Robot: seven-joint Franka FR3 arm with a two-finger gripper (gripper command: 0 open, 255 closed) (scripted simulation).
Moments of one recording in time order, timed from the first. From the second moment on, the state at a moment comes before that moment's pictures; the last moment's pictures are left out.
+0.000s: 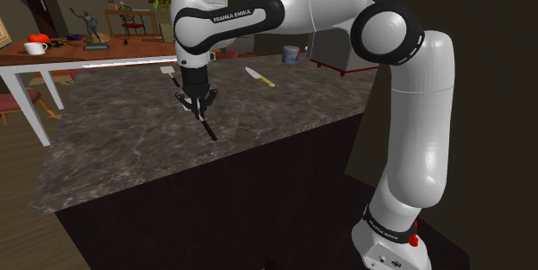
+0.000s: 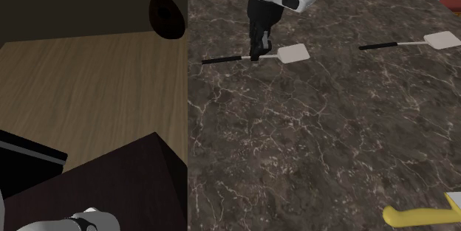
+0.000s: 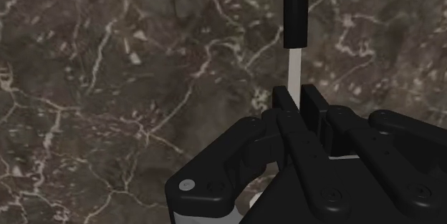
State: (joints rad) arm 0.02 0.30 0.27 -1.58 -0.04 1.81 0.68
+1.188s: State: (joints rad) arm 0.02 0.29 0.27 -1.38 -0.04 1.61 0.67
